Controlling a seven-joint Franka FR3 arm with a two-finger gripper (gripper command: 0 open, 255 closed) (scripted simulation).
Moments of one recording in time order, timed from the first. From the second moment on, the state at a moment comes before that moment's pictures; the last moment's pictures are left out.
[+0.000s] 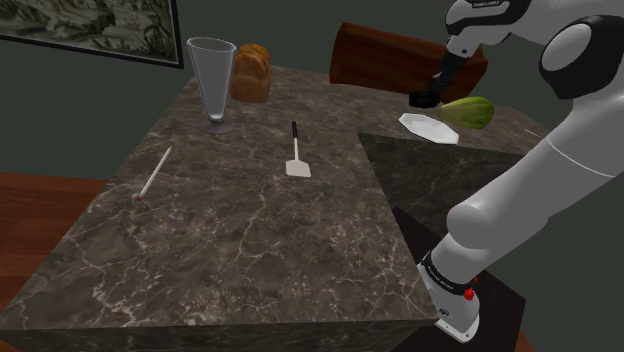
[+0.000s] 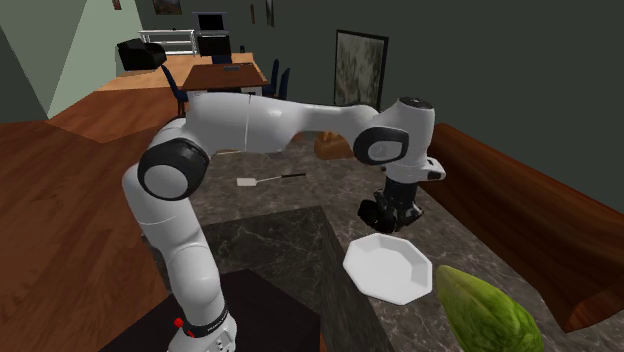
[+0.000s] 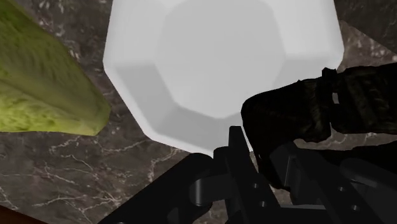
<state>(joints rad) -0.41 -0.09 -0.42 -1.85 0.01 1.81 -0.62</state>
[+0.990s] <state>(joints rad) -0.48 -0.01 -0.51 -1.88 0.05 1.91 -0.80</state>
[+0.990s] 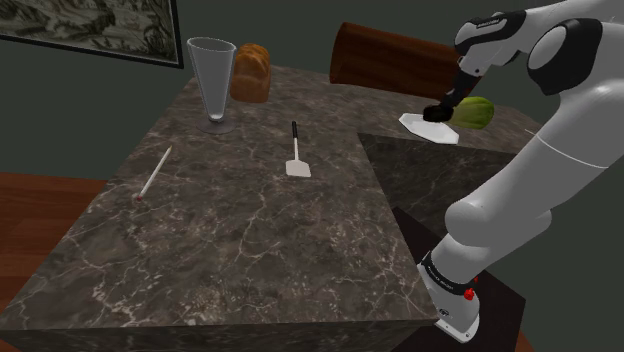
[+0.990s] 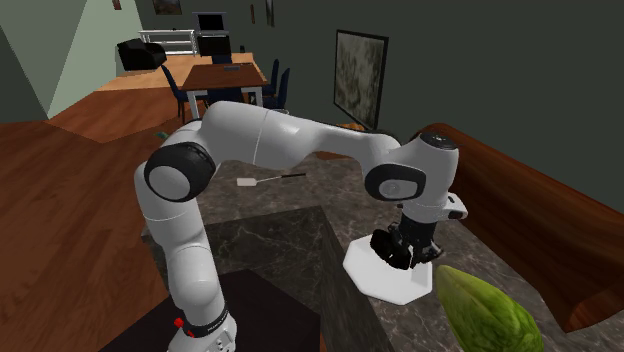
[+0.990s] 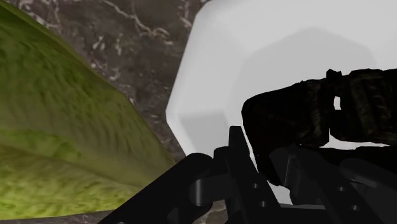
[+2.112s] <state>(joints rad) -0.48 0.01 -0.51 -1.93 0.06 1.97 -0.81</state>
